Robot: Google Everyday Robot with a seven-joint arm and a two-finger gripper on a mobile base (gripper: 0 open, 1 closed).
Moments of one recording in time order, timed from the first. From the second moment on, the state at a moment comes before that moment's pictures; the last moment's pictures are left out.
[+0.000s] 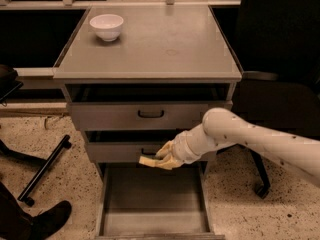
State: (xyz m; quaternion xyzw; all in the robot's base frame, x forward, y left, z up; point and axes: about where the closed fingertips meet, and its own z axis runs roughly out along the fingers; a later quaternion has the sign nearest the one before) arm 0.535 -0.015 0.591 -0.68 0.64 0.22 0.29
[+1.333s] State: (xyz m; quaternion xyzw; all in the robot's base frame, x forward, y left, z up) arm 0.567 0.006 0.394 -0.64 0.66 0.19 0.36
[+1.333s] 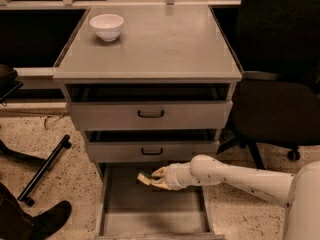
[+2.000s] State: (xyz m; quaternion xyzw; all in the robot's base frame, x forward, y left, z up) arm 0.577 0.008 0.264 -0.63 0.66 0.17 0.37
